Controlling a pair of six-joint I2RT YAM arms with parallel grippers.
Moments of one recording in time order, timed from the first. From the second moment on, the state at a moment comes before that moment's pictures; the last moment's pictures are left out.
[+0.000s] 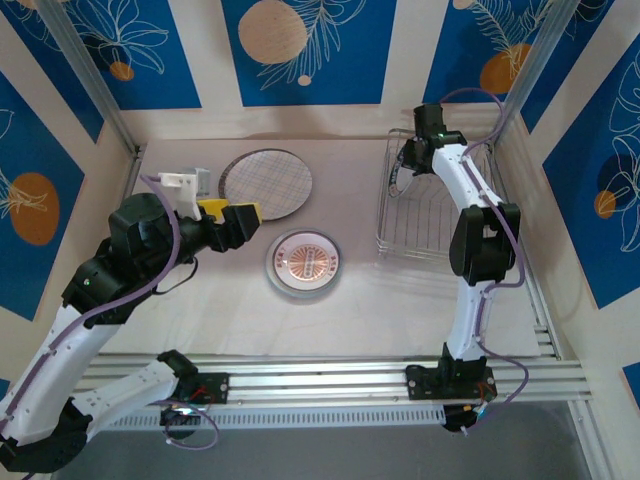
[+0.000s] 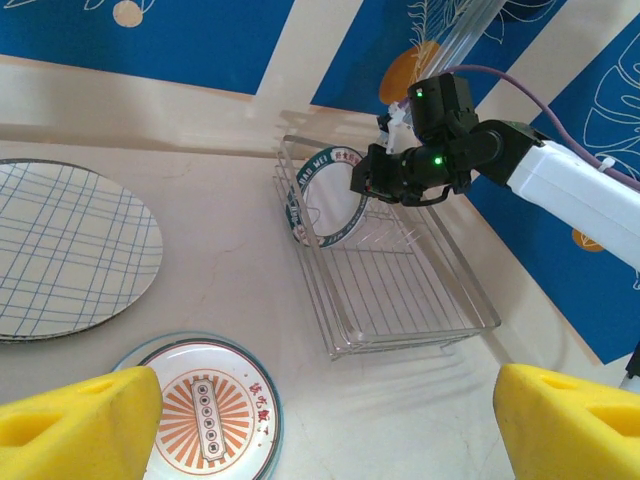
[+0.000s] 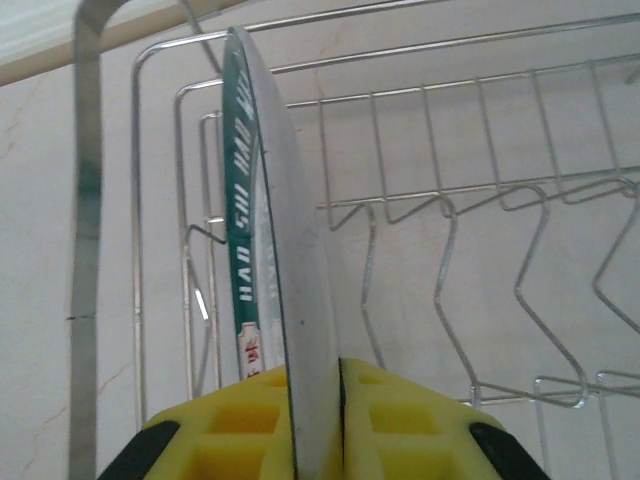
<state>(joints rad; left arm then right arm) -0.64 0.87 1.31 -0.71 0.05 -0.49 0.11 2.07 1.89 -0.79 0.18 0.37</state>
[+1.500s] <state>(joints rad) -0.64 0.86 1.31 -0.70 0.07 -0.50 0.25 1.94 2.10 -1.09 0.60 0.36</state>
